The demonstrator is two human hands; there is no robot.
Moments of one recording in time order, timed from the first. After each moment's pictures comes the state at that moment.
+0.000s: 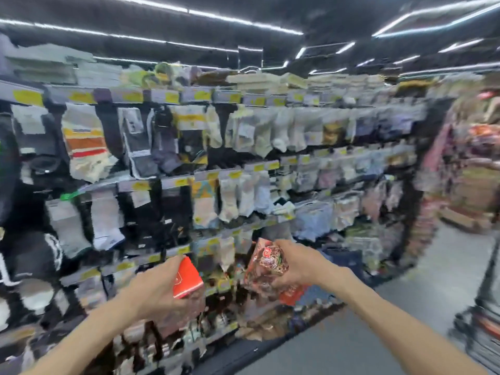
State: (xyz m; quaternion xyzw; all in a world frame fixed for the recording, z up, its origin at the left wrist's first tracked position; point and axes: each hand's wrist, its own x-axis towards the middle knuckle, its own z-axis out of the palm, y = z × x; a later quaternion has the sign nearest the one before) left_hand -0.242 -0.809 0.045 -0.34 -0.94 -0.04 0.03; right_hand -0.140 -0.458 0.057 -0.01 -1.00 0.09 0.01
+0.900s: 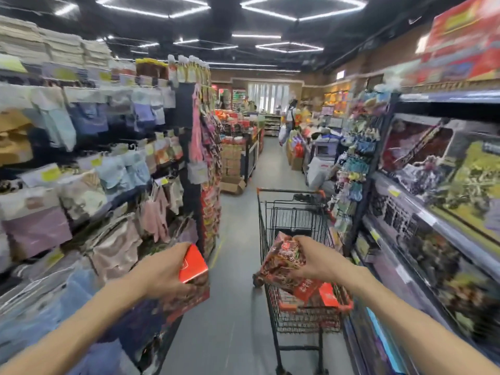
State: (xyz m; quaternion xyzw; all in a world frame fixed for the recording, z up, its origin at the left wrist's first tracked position) left_hand -0.313 0.031 0.039 -0.76 -0.65 -0.07 -0.01; right_hand 0.065 0.130 0.042 -0.54 -0.83 0.12 0.08
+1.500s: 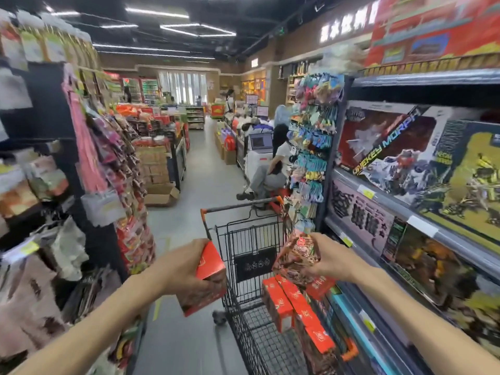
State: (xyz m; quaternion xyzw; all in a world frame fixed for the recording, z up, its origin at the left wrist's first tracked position) left_hand -0.265 0.488 0.037 -0.88 -0.46 -0.07 -0.07; right_hand 0.119 0.435 0.026 -0.67 -0.72 0.10 0.14
